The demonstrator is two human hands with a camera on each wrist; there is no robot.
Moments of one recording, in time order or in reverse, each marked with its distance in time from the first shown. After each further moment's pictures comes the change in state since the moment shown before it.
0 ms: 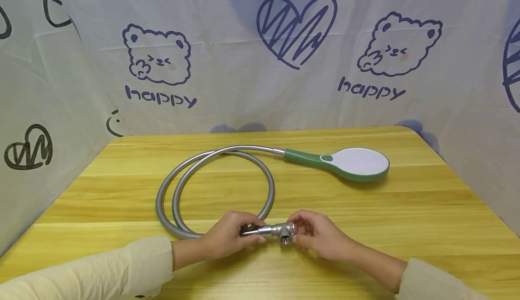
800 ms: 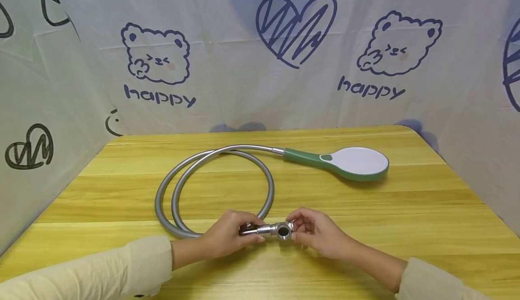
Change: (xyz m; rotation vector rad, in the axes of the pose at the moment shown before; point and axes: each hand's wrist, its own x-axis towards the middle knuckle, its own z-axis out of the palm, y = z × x) left_hand 0.001 -0.001 0.000 0.017 0.005 0.001; right_hand -0.001 0.000 -0.001 0.026 0.038 -0.035
